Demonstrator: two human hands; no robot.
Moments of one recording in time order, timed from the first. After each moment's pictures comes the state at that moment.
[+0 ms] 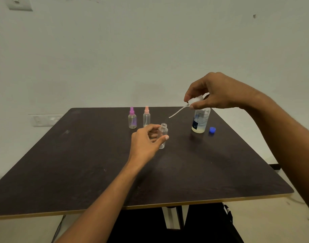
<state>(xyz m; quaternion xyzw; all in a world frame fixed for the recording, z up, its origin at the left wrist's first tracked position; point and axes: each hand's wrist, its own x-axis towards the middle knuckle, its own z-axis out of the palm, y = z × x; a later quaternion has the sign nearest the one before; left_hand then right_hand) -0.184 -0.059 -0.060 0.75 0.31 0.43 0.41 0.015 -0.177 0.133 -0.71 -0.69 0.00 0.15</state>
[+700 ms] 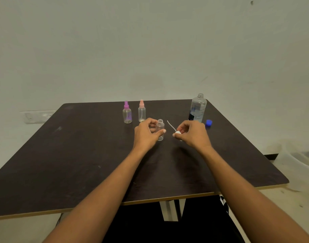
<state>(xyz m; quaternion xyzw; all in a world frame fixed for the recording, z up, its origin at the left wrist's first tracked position) -0.140 -0.025 -0.088 0.75 0.35 0.38 0.40 0.022 -0.140 -0.071 -0.81 -0.44 0.05 0.37</state>
